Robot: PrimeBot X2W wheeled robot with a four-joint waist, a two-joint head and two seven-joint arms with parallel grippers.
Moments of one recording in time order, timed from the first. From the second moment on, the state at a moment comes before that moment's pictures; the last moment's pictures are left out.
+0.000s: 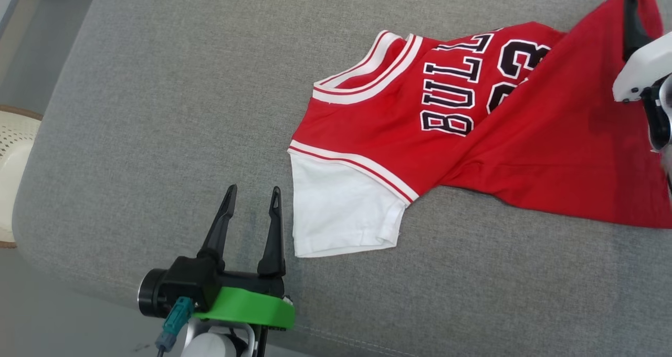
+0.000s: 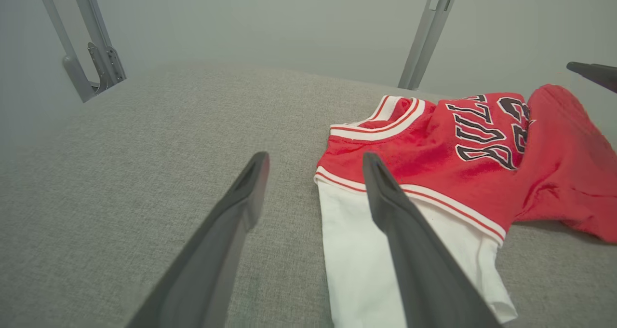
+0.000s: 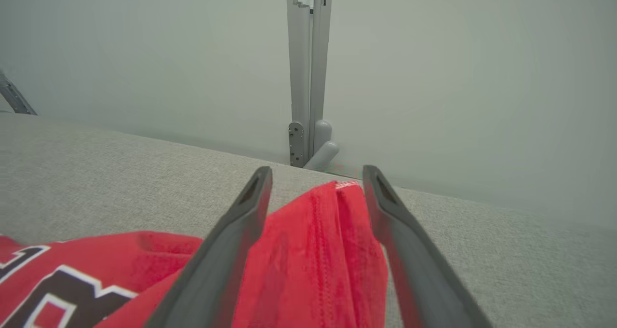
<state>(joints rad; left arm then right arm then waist) -0.10 0.06 -0.36 0.04 -0.30 0.09 -0.26 -1.02 -0.43 0.23 1.03 0.36 0.13 -0.26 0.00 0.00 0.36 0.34</state>
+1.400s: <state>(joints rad) 0.00 0.06 -0.29 0.37 -0.31 0.20 -0.08 -0.02 -0.15 0.09 0.06 0.25 0.13 -0.26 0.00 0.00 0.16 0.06</state>
